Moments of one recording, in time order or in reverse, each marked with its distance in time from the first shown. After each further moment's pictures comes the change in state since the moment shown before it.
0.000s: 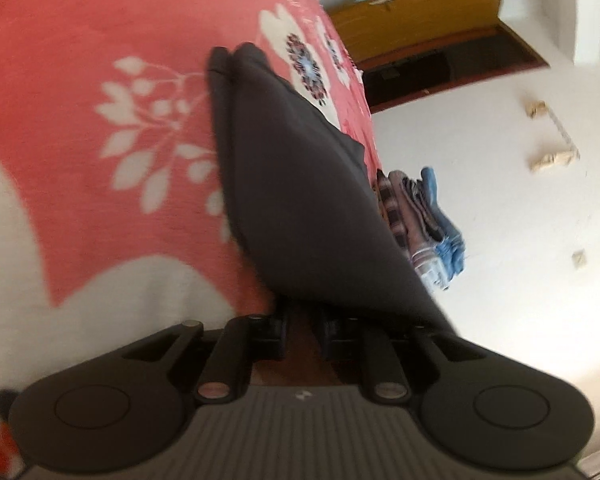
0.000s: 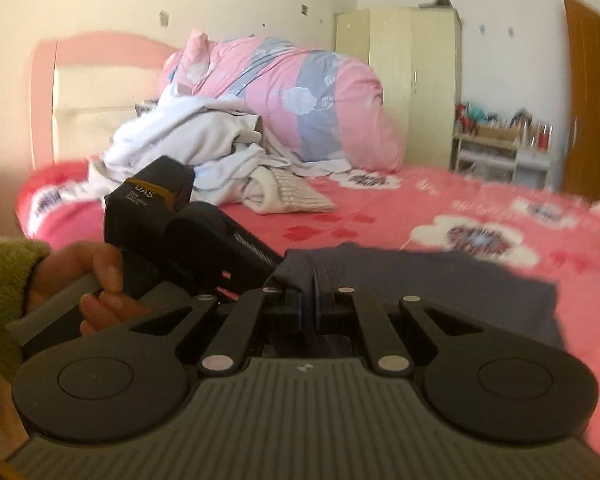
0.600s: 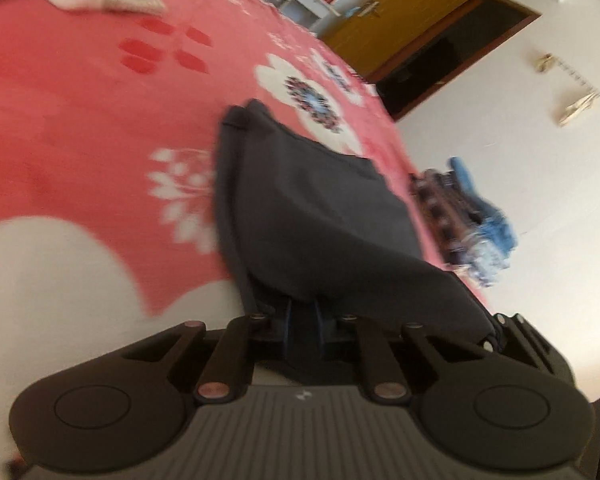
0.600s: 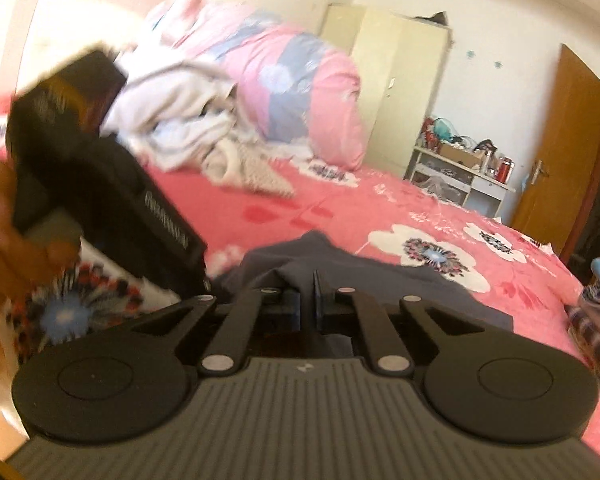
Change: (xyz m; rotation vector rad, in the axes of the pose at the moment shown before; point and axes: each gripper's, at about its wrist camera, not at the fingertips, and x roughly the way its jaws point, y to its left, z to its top) left arm -0.031 -0.038 -0.018 0.270 -0.098 0.206; right arm 0.018 0.038 0.004 -0.209 0.043 -0.215
